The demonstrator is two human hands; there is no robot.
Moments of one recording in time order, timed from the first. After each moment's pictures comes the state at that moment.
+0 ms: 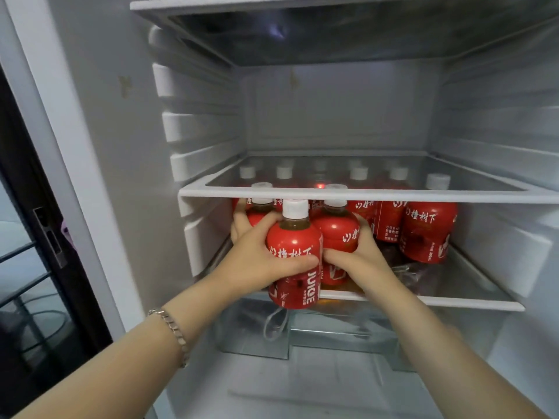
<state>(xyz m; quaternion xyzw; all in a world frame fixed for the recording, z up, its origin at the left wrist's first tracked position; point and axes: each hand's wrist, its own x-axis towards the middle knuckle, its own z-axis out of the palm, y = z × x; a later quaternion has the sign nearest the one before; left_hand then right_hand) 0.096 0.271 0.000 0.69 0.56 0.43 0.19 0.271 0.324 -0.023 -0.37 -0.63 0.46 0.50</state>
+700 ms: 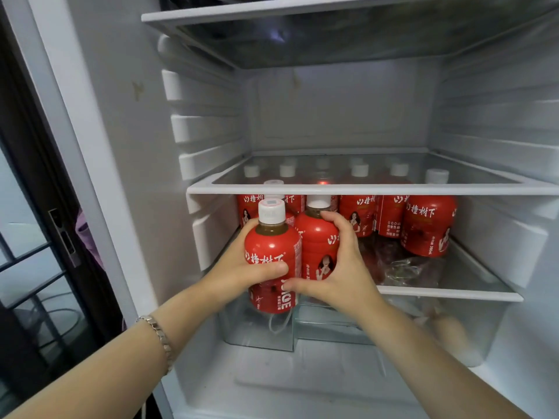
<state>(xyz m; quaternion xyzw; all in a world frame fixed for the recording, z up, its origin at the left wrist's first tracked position) 0.076 0.252 -0.013 0.68 0.41 0.48 0.37 0.252 0.279 -0.032 -0.38 -0.75 0.27 0.47</state>
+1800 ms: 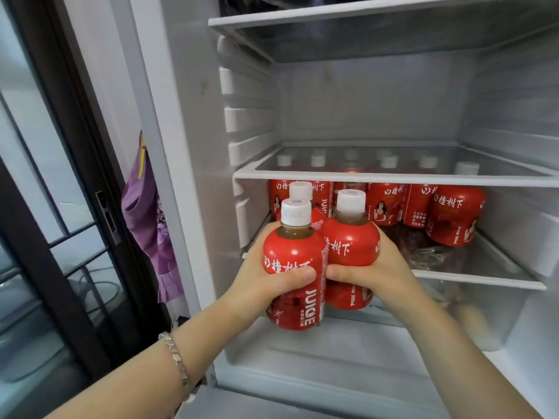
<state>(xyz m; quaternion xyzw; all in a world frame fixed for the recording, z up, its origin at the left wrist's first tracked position) 0.078 0.189 -0.024 0.60 0.40 0.56 0.40 0.258 0.245 -0.018 -0.31 -0.68 0.47 0.46</state>
